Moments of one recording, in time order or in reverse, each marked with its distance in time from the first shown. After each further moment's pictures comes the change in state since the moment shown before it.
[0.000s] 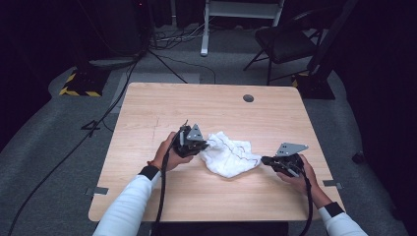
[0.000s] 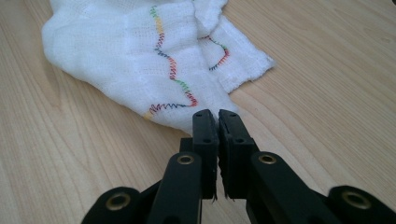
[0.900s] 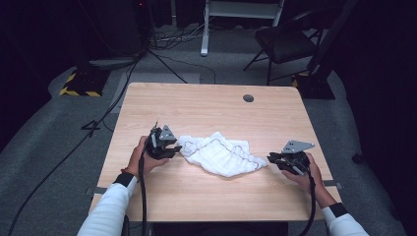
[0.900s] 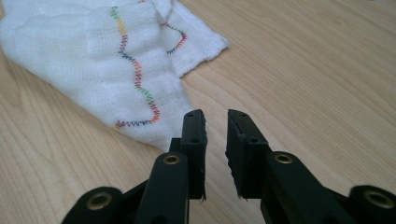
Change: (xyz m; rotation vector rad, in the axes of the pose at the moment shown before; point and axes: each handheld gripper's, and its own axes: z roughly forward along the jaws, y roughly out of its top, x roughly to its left) left arm 0.027 -0.055 -0.035 0.054 0.165 -0.152; right arm -0.013 -0.005 -0.012 0.009 -0.081 0.062
